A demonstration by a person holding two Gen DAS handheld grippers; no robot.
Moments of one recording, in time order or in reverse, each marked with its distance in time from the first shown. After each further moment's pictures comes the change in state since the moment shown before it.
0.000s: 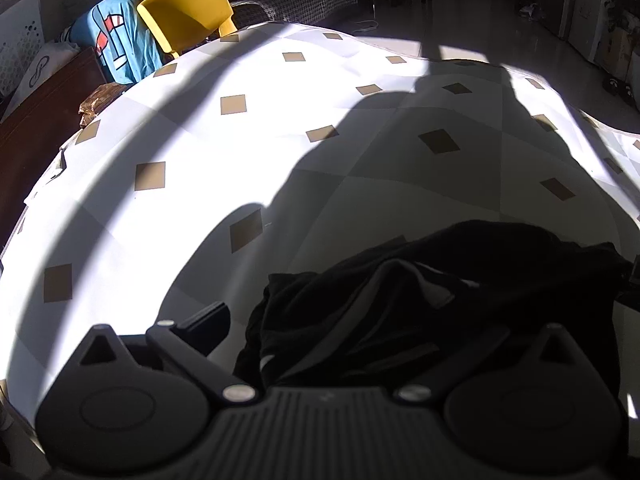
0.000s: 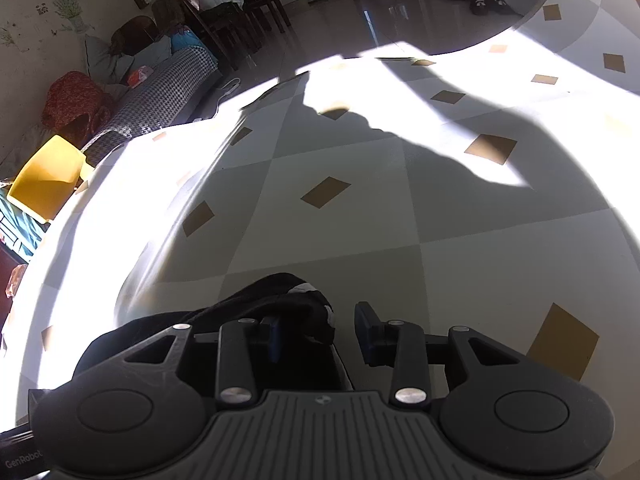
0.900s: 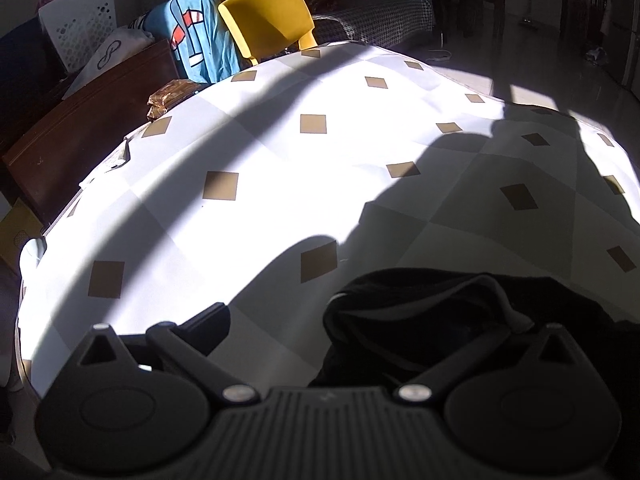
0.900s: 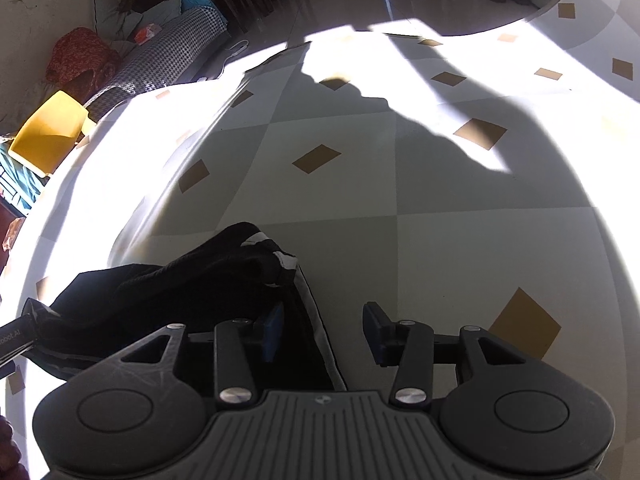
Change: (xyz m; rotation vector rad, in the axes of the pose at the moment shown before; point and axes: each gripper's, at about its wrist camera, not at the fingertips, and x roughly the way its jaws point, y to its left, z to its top) left arm 0.003 0.035 0.018 -0.151 -0.063 0.144; right arm -0.017 -0.007 -0.007 -0.109 0.131 -0.015
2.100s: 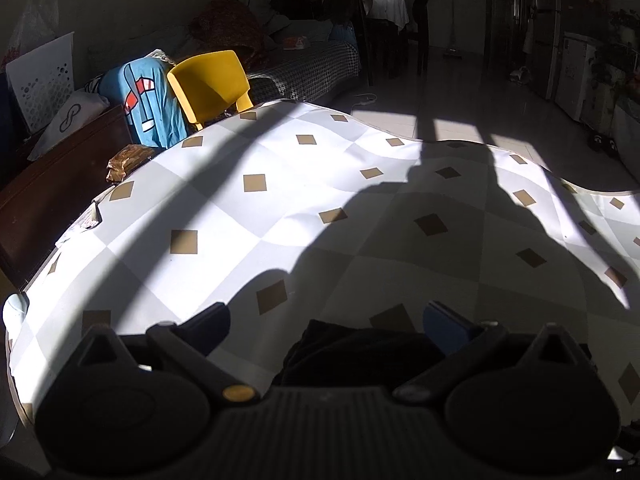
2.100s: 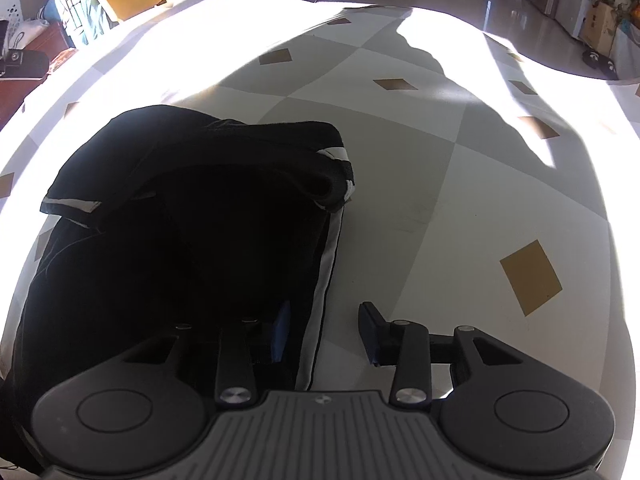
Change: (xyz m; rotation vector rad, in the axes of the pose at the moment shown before) left arm -0.079 0.004 -0.019 0.138 -0.139 -0.193; right arm -0.012 0.024 -0.077 -0.422 0.083 -0.021
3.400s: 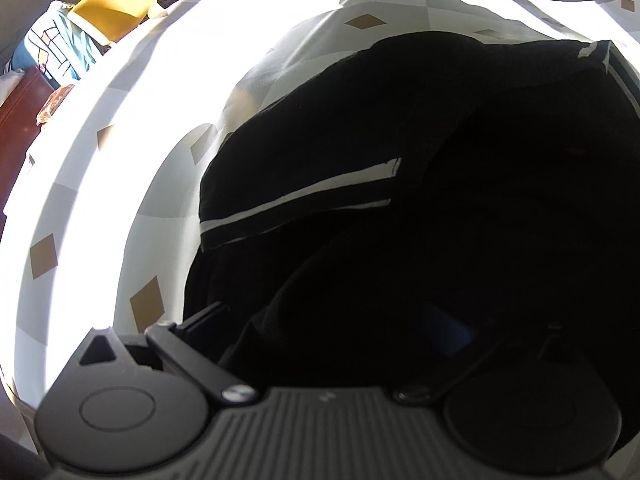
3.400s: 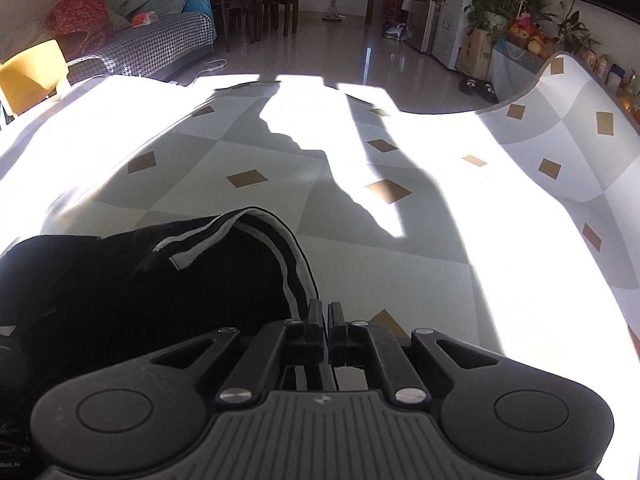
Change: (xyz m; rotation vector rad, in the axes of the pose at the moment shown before) left arm 0.042 -0.038 -0.123 0.270 0.327 -0.013; right arm -0.039 -0.048 0.028 0.219 -0.207 -0.311
